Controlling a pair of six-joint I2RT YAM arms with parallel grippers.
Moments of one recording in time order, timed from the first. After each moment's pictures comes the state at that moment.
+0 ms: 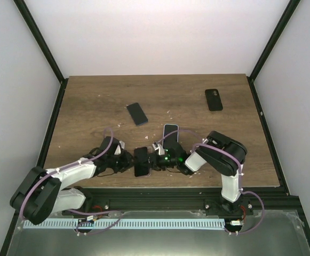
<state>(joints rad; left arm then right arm) -0.55 1.24 0.36 -0.05 0.45 -1.04 0.86 1.92 0.57 0.84 -0.60 1.15</state>
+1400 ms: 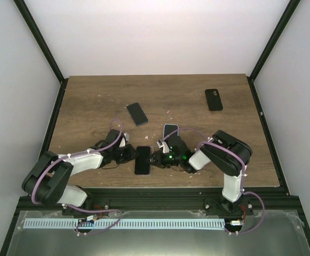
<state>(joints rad) -0.54 1.41 0.48 0.00 0.38 -0.84 0.80 1.87 0.52 0.79 -0.60 1.04</state>
